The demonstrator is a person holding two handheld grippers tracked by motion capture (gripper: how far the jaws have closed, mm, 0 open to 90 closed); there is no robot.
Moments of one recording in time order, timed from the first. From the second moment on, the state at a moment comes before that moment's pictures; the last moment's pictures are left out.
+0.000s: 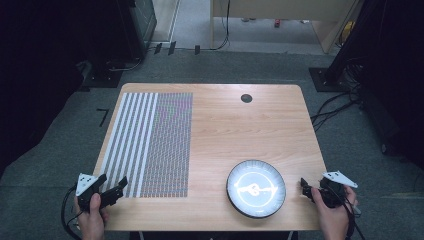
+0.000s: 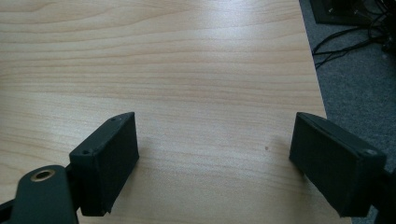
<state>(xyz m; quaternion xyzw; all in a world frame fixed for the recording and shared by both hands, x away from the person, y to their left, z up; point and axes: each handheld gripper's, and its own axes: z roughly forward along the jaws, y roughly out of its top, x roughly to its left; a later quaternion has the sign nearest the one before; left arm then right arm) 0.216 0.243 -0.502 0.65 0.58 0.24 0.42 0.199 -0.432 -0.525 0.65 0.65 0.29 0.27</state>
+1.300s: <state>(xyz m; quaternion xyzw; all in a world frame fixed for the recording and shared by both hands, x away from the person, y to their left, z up) 0.213 0.190 -0.480 0.65 0.56 0.22 0.47 0.186 -0.415 -0.494 0.65 0.61 0.36 0.28</state>
